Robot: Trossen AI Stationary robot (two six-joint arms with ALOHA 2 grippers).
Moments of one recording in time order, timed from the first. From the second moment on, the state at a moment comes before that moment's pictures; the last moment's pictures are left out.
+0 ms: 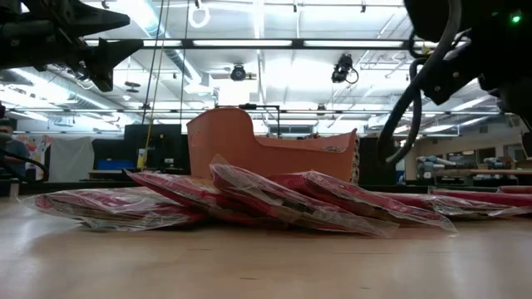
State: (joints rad) left arm -0.15 0.16 0.01 0.39 -0.28 -0.28; right arm 0.49 1.90 1.28 -1.48 -0.01 1.17
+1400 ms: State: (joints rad) left arm -0.15 0.16 0.01 0.39 -0.28 -0.28; right arm 0.49 1.73 0.89 -1.11 -0.02 1.35
